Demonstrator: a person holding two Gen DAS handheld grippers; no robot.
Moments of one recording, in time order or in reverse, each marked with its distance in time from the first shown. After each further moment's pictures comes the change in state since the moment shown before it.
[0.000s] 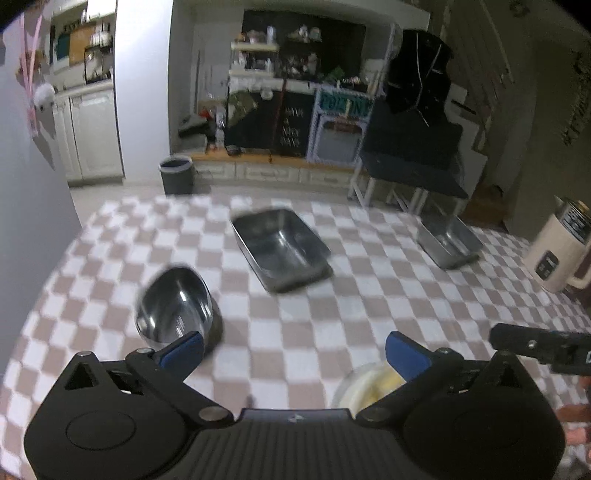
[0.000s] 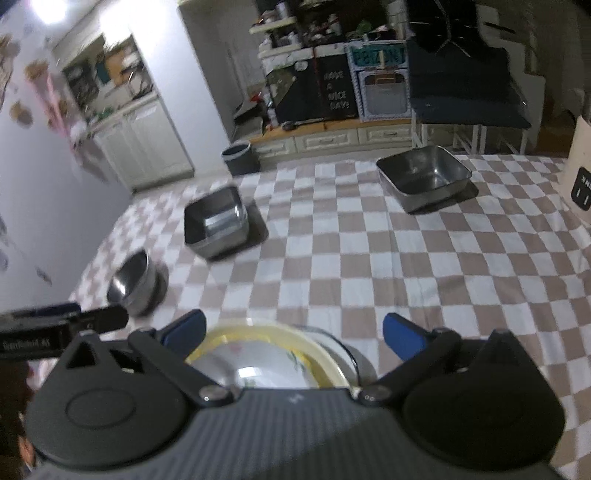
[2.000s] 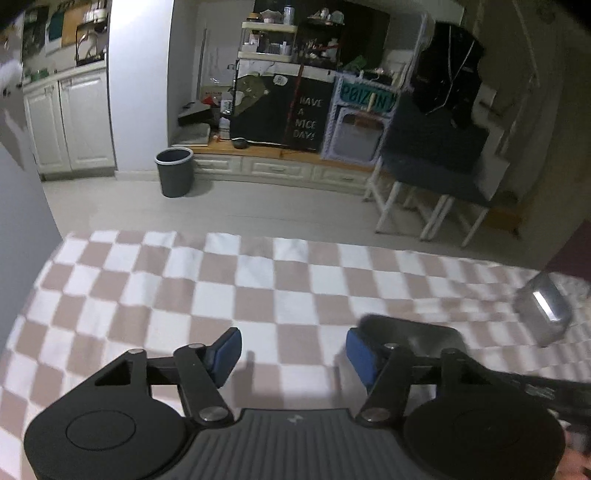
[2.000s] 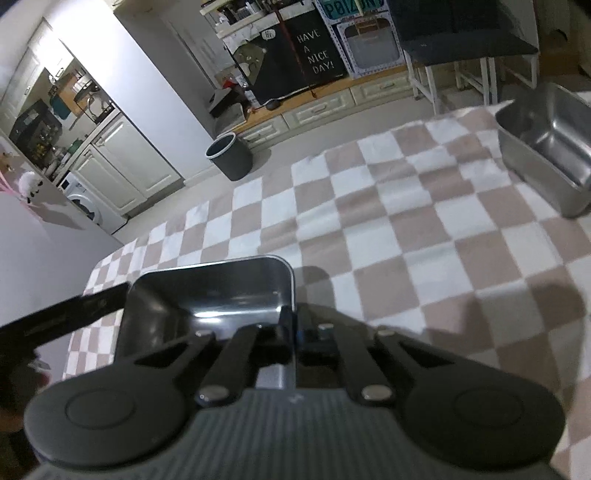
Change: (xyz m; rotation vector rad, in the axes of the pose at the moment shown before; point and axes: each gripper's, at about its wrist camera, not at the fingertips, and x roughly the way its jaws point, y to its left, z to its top) left arm 0.180 0.092 0.096 -0.042 0.049 -0.052; right arm 0.220 0.038 0.096 0.174 0.107 0.025
